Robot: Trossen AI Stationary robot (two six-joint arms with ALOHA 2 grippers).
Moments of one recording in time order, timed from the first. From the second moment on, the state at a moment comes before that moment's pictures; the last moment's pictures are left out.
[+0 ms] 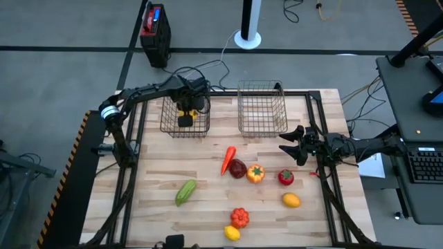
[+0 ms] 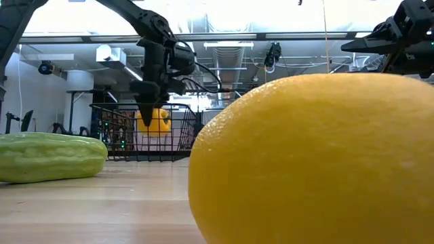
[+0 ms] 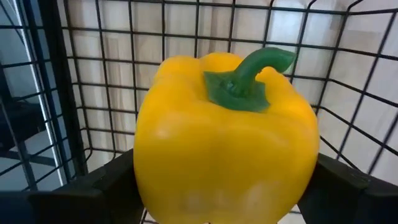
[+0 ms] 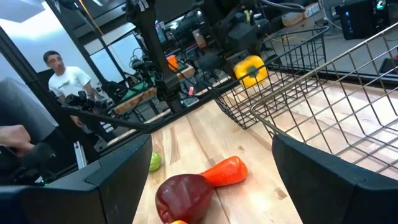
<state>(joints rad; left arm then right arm) 0.60 1.82 1.44 -1.13 -0.14 0.52 0.08 0.12 0.02 0.11 0.25 0.46</state>
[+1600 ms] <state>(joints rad) 0.61 1.82 1.38 -1.09 -0.10 0.55 0.08 0.12 0.02 0.14 0.25 0.47</state>
